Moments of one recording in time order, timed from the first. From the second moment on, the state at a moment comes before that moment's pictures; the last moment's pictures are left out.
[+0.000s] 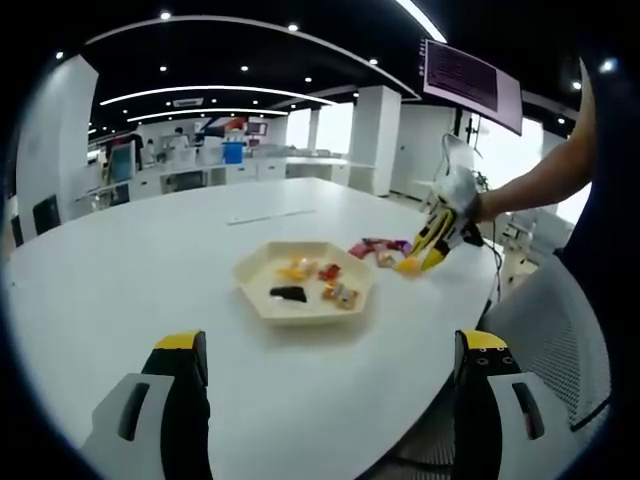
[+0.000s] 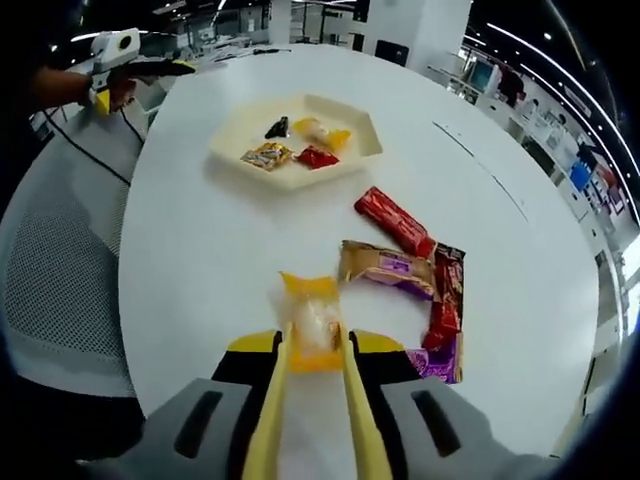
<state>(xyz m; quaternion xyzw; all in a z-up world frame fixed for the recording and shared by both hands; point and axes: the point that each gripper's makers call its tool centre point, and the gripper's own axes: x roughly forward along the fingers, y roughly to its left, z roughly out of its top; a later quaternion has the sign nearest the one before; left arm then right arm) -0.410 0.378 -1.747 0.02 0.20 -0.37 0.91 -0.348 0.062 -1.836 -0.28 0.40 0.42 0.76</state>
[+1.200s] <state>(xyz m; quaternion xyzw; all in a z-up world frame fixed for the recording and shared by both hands) -0.409 0.378 -1.745 0.02 0.20 -0.36 0.91 -0.313 0.055 -1.752 -0.18 0.36 0.38 0.83</state>
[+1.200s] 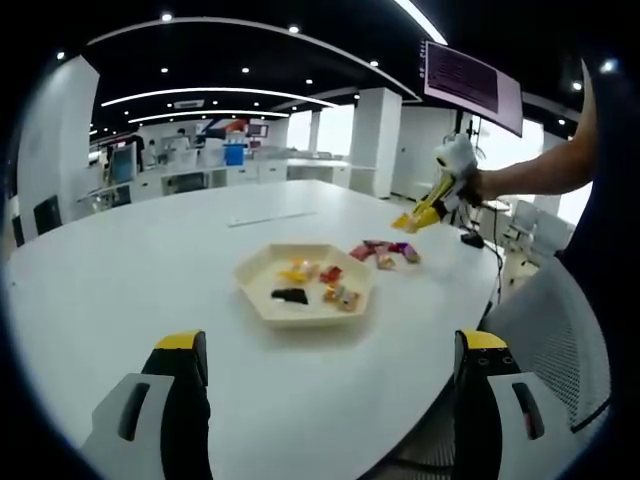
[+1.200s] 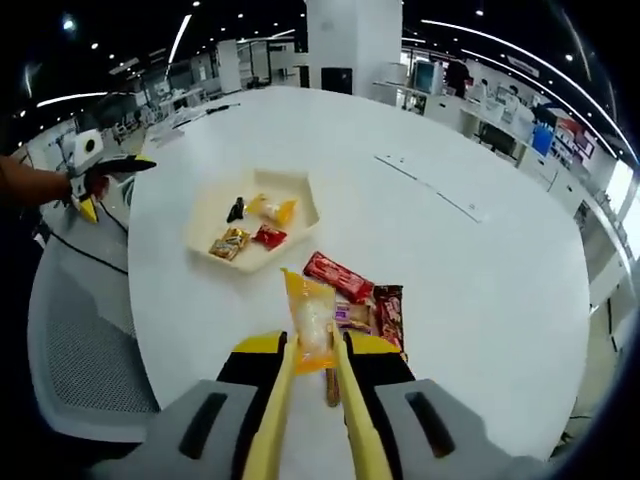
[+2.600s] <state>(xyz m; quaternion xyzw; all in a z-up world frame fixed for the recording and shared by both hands) -0.406 0.381 -1.738 0.02 0.18 -0.36 0.92 -0.290 0.113 -1.714 -0.23 0.31 0.43 0.82</state>
